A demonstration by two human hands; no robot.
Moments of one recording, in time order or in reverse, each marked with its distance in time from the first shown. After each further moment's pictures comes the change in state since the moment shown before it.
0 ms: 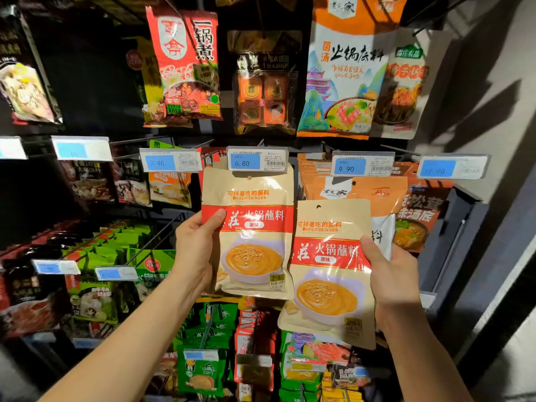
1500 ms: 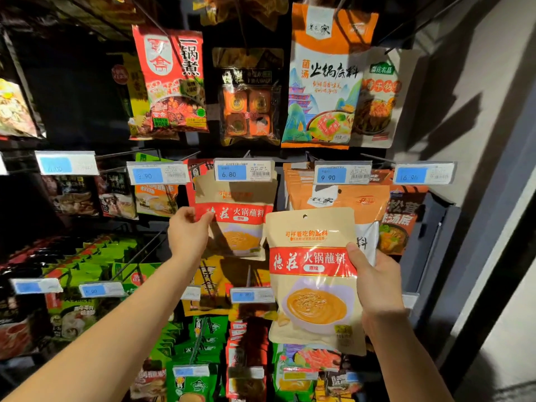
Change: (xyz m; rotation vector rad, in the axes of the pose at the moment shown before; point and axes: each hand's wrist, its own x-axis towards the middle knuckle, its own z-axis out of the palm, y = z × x) left_hand 0.052 -0.004 0.007 0.639 0.248 0.166; right_hand -0.005 0.000 -0.001 0.026 0.015 0.034
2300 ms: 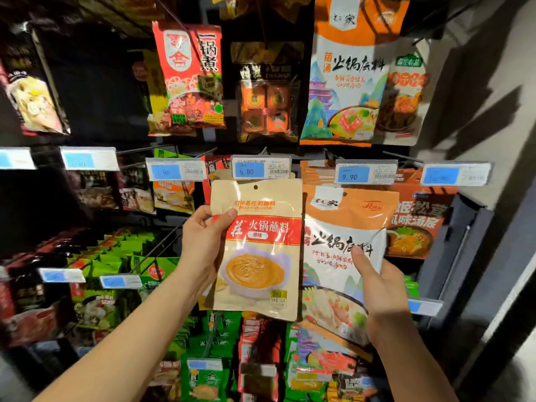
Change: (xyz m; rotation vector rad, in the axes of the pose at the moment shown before) left_hand -0.038 0.014 -0.025 -0.629 -0.311 -0.124; right_hand -0.007 0.011 0.016 0.142 -0.096 0.023
